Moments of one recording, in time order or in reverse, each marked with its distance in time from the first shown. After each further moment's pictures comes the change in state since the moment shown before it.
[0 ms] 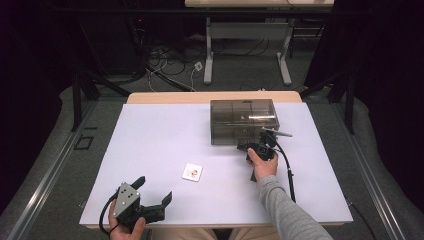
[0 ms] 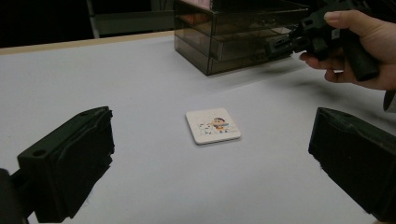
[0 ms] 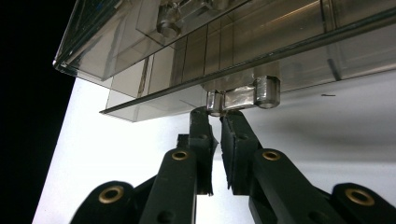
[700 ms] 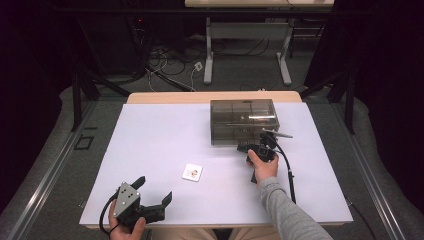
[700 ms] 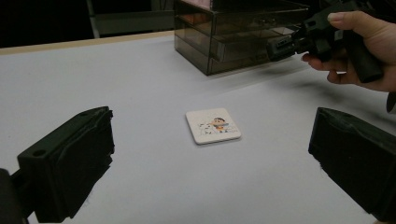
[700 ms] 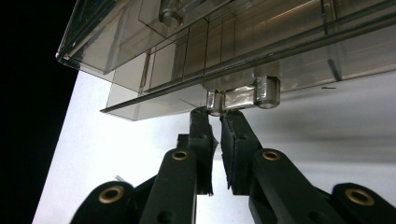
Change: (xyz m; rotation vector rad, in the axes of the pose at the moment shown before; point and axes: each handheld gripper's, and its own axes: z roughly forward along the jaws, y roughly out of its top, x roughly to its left) left arm 0.000 0.000 0.000 0.001 0.003 0.007; right arm -0.001 -0.004 -0.002 -0.001 0.004 -0.010
